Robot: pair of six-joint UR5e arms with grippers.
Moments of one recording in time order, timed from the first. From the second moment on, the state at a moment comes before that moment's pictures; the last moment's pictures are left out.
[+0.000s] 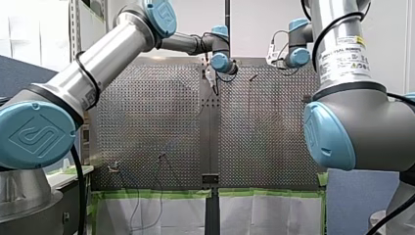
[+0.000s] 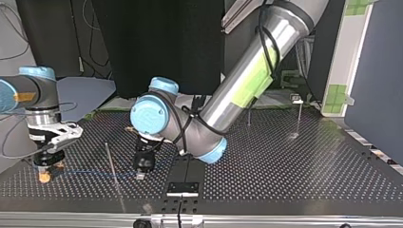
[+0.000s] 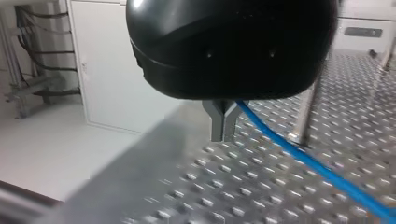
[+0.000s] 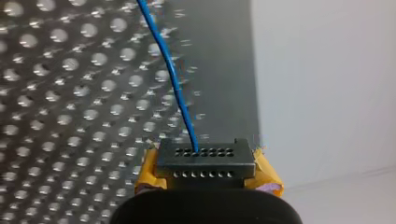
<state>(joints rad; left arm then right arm) -0.64 -2.31 -0.69 -3.15 -1.86 -1.87 1.74 -1.19 1.24 -0.21 1.40 1.75</state>
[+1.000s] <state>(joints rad) -0.65 -2.41 -0.72 -3.16 -1.88 -1.82 1.75 -1.09 1.43 -0.33 1.28 1.78</state>
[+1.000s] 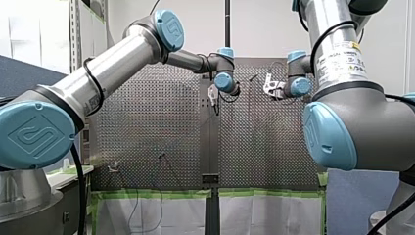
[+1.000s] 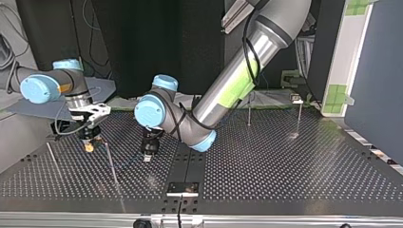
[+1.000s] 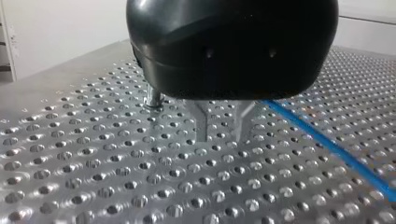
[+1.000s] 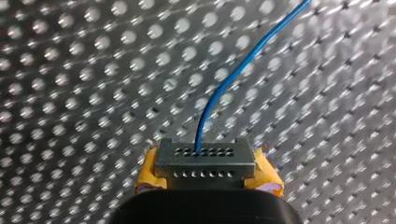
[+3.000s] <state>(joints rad) -0.65 -2.41 -0.73 -3.23 -1.98 -1.80 1.67 -0.64 1.64 -0.82 1.40 1.78</state>
